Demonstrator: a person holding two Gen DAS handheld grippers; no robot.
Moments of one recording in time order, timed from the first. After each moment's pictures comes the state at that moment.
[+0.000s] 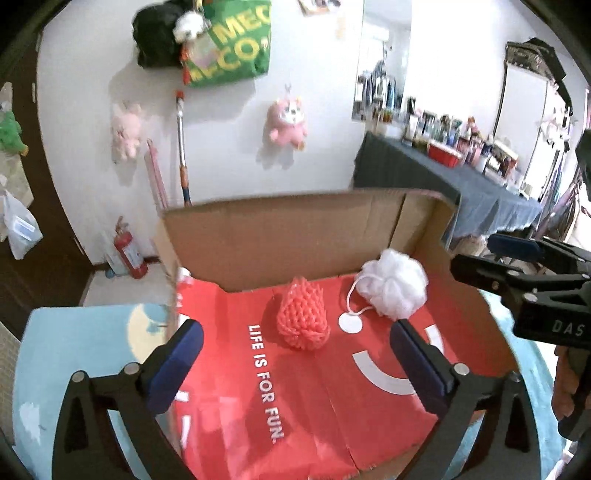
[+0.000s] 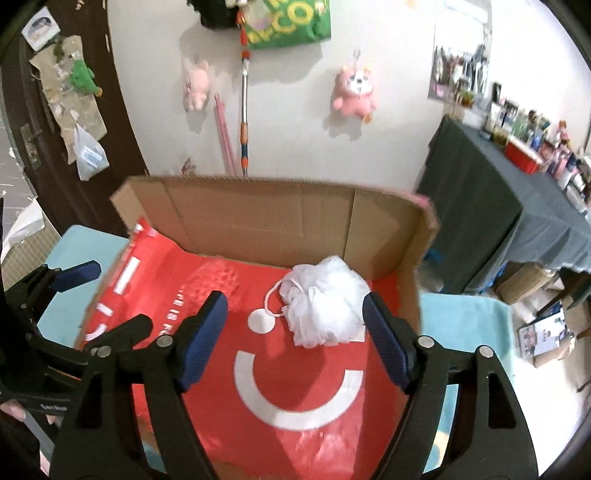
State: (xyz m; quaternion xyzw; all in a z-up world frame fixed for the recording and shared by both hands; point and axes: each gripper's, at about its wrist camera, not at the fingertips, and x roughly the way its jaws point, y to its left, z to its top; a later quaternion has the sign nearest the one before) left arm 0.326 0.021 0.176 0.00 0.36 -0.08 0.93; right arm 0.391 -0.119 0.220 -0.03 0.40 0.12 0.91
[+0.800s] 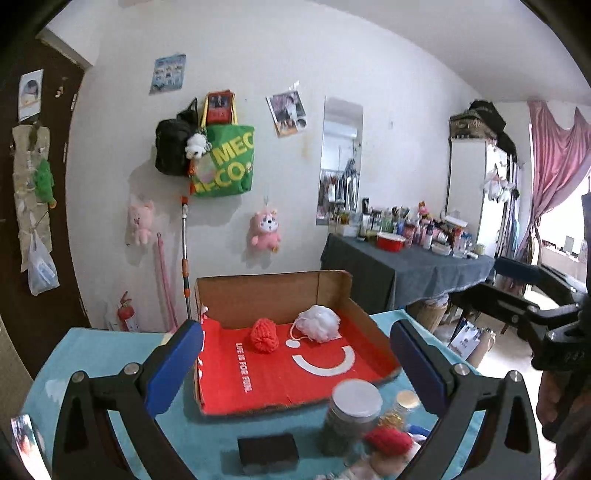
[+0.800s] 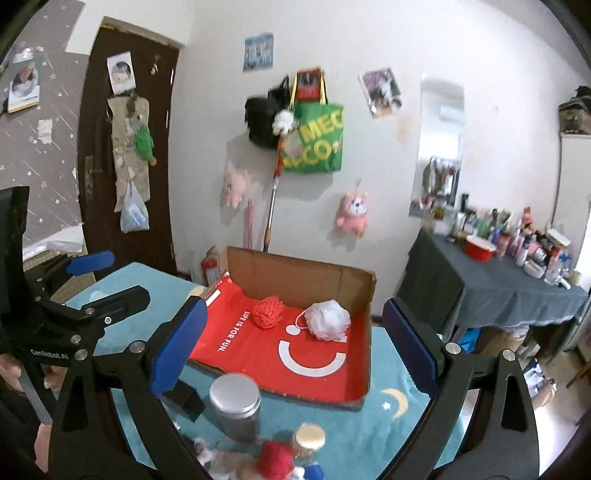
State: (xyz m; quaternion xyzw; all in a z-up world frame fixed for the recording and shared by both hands) left arm 0.071 0.024 0.247 -0.02 0.15 -0.12 0.98; right arm 0.106 -0.139 0.311 -0.05 0.16 0.13 0.98
